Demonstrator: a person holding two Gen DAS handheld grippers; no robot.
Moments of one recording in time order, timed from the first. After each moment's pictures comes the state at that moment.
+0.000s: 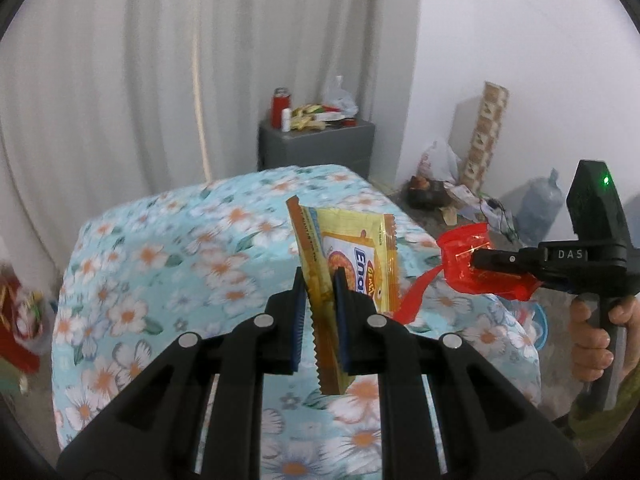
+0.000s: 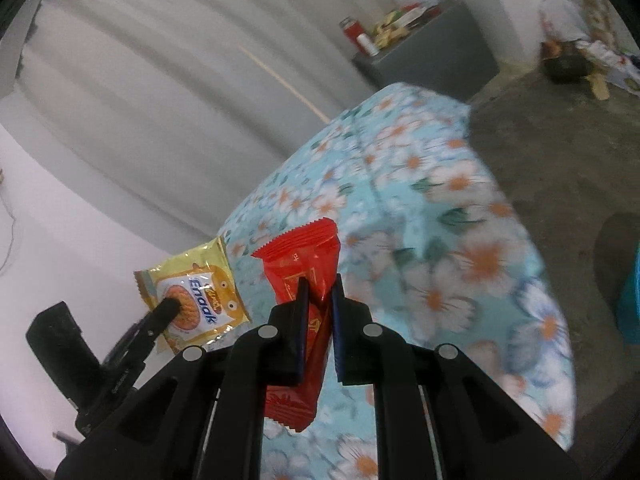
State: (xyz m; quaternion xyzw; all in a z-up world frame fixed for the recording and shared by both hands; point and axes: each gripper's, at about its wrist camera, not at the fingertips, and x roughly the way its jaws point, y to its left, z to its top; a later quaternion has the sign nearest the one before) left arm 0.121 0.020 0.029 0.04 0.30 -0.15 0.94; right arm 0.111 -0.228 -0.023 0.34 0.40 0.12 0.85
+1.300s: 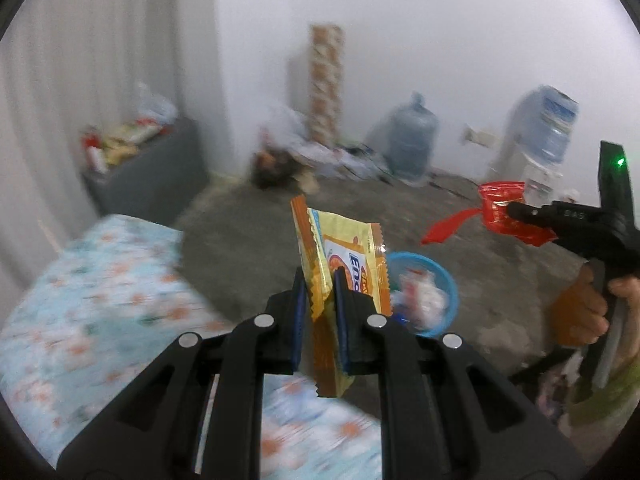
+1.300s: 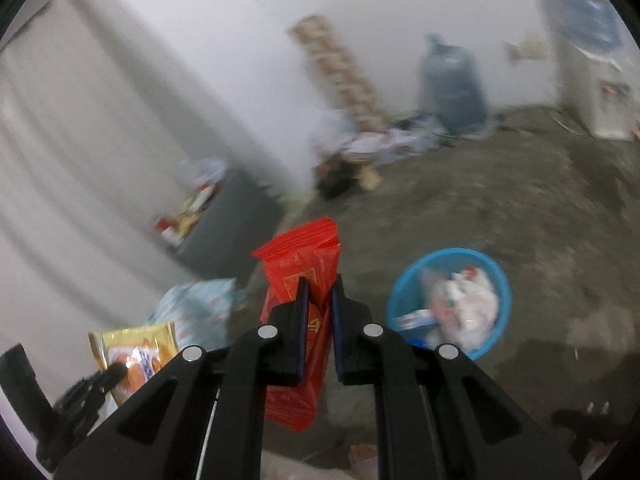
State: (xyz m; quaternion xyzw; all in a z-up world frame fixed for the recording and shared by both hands) left arm 0.144 -0.282 0.019 0.15 0.35 -0.40 0.83; right arm -0.096 -0.491 -0.017 0.40 0.22 -0.29 0.84
